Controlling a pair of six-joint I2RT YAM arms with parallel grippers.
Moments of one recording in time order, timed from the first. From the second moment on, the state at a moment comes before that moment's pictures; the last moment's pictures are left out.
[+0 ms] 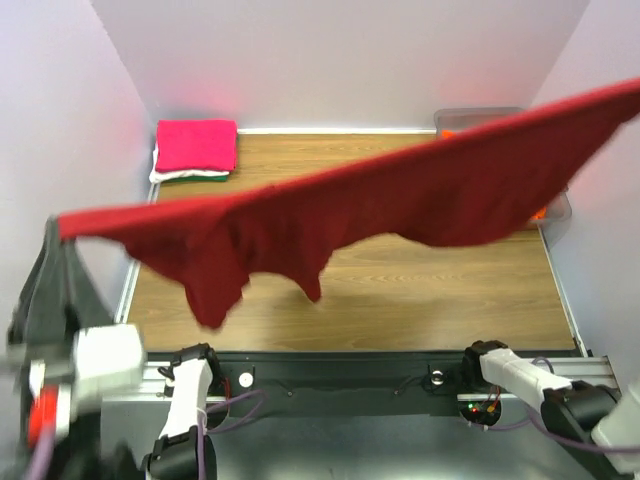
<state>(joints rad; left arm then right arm) 0.28 0.74 2.13 -0.79 0.34 0.50 0.22 1.05 2.21 -0.54 0.20 -0.60</state>
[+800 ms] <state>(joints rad) 0.23 0.80 0.99 -0.95 0.45 0.74 0.22 1.33 1.17 -0.34 -0.15 -0.70</state>
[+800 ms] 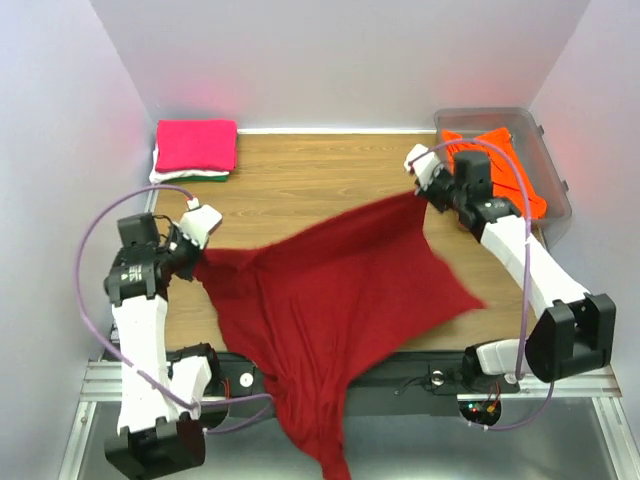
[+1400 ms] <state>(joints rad) 0.22 1.57 1.08 -0.49 0.30 0.63 0.21 1.96 1.40 -0.07 -0.14 -0.61</state>
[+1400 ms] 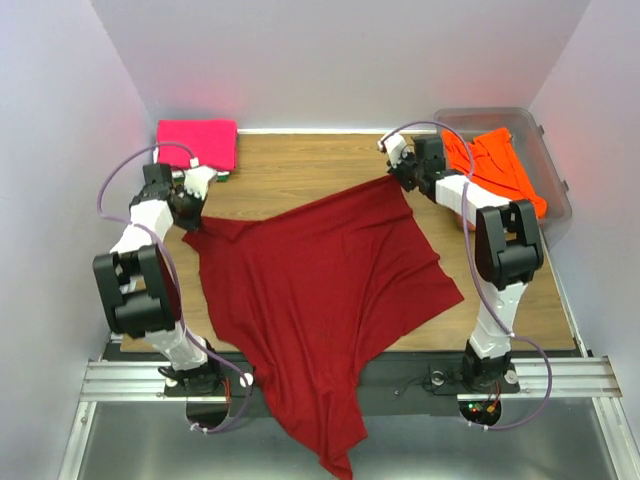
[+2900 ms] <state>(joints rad) 0.01 1.31 1.12 -1.01 0.19 0.53 0.14 1.79 1.29 -0.05 -0.19 -0.77</state>
